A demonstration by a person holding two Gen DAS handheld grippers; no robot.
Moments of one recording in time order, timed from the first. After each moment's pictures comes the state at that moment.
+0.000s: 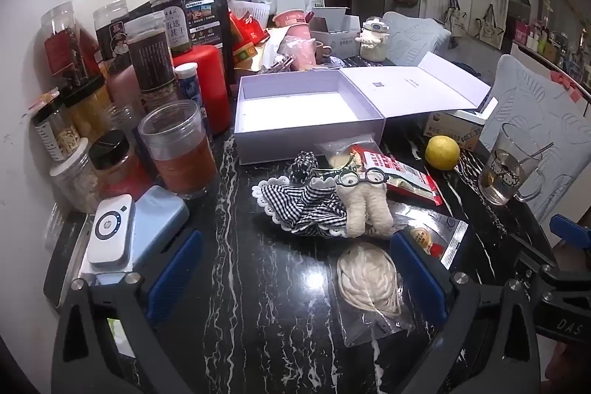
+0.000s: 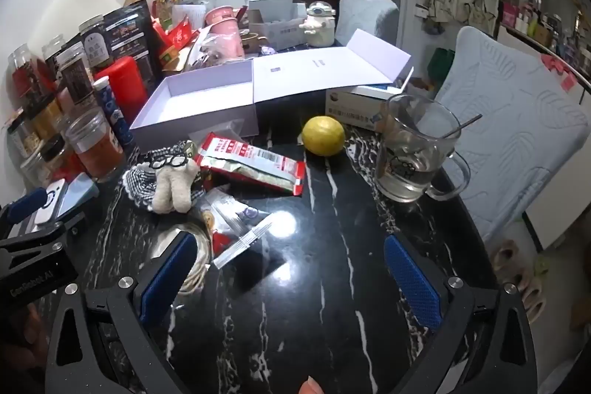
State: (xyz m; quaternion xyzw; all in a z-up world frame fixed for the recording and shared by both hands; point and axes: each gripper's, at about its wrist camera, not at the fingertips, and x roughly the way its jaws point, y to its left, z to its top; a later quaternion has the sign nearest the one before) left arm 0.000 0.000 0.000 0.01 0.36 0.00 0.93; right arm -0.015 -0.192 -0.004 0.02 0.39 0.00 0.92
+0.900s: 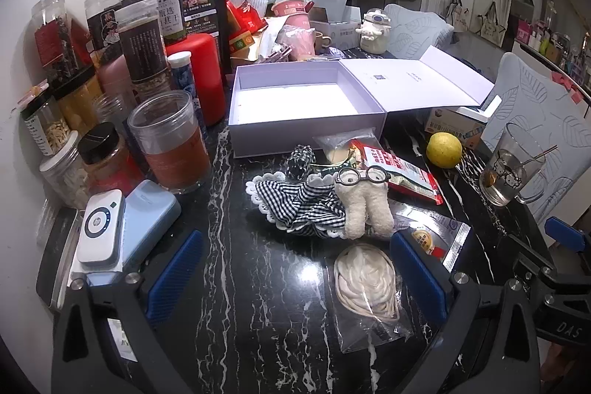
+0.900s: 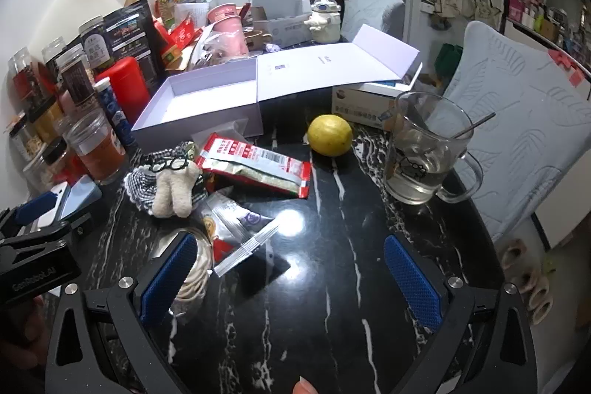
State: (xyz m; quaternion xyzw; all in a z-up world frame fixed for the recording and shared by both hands) left arm 0.015 -0.001 -0.009 0.00 0.39 -0.01 0.92; right arm -0.005 -0.197 -0.011 0.03 0.39 0.02 0.92
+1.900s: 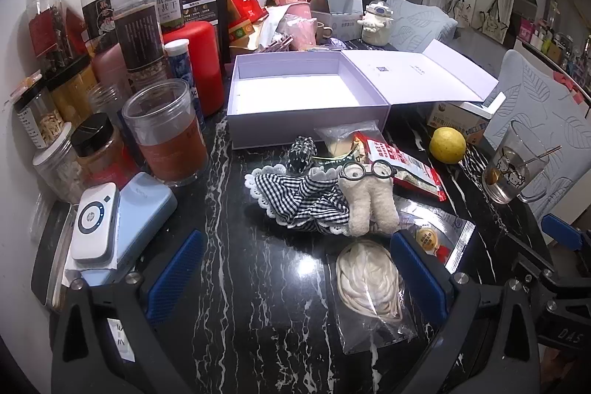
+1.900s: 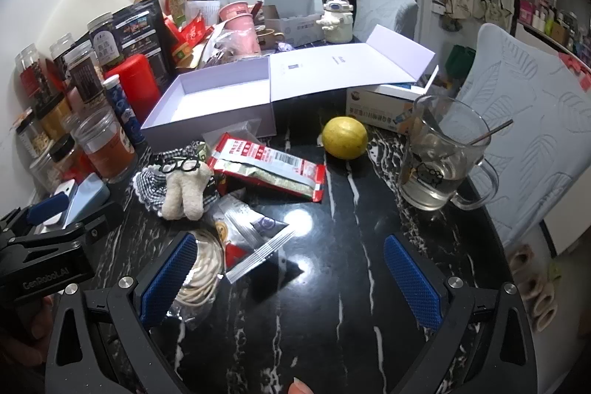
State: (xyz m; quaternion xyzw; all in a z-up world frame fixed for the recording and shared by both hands) left arm 0.022 0.005 -0.014 -0.01 0.40 -0.01 0.92; right arm 0.002 -0.189 -0.011 0.03 0.39 0.04 0.92
